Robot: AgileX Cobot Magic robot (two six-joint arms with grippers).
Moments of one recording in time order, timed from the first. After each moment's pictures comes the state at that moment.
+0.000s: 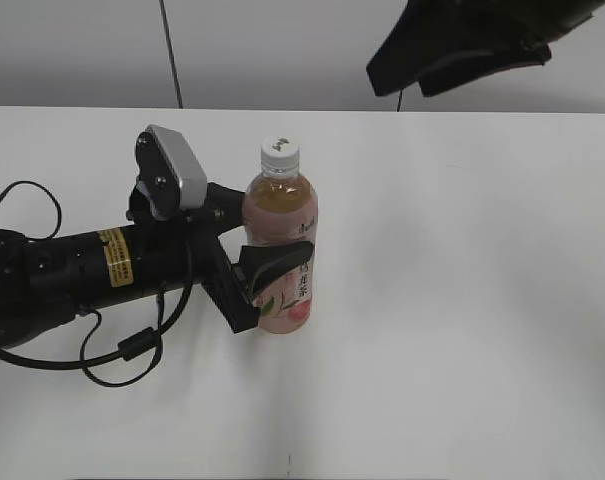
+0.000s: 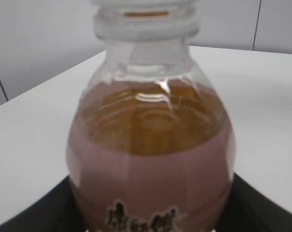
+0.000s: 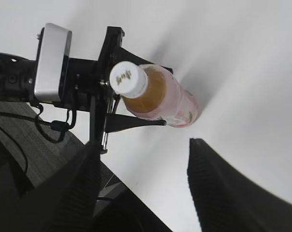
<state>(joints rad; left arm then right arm) -0.43 1.96 -0.66 0.73 -1.09 -0.22 0.41 1.50 -1.40 0.57 1.04 -0.39</state>
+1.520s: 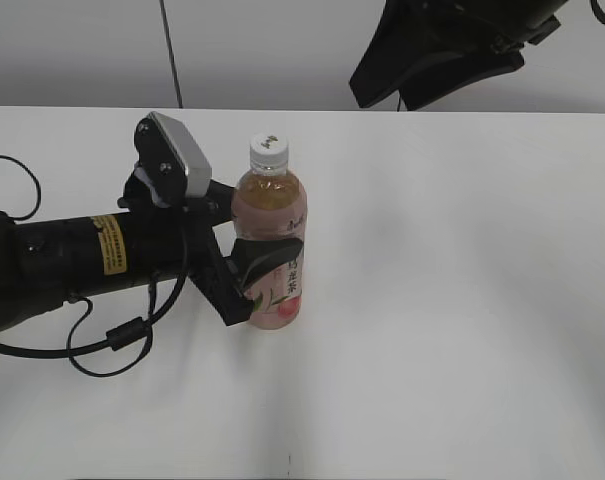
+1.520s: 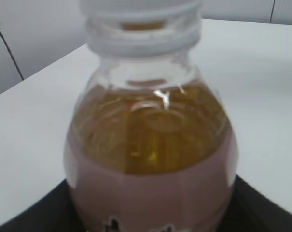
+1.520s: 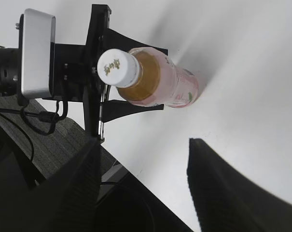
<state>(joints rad) -0.44 1.87 -0.66 0.72 -0.91 -0.24 0.41 1.61 -1.52 0.54 1.15 -0.33</state>
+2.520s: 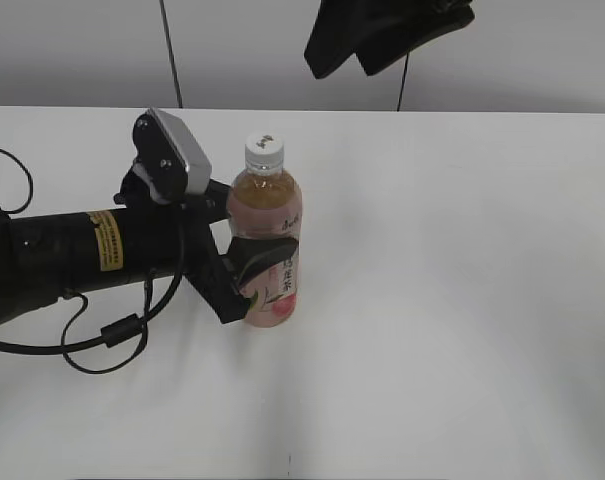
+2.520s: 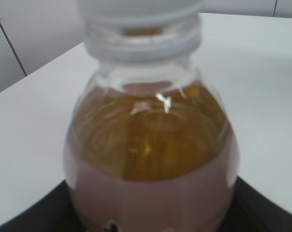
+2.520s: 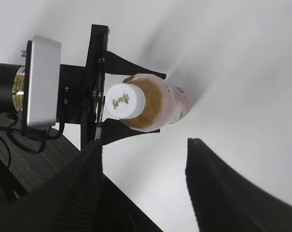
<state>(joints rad) -0.44 1.85 -0.66 0.72 -0.87 -0.25 0.53 1.72 -1.74 0.40 1.21 -0.23</state>
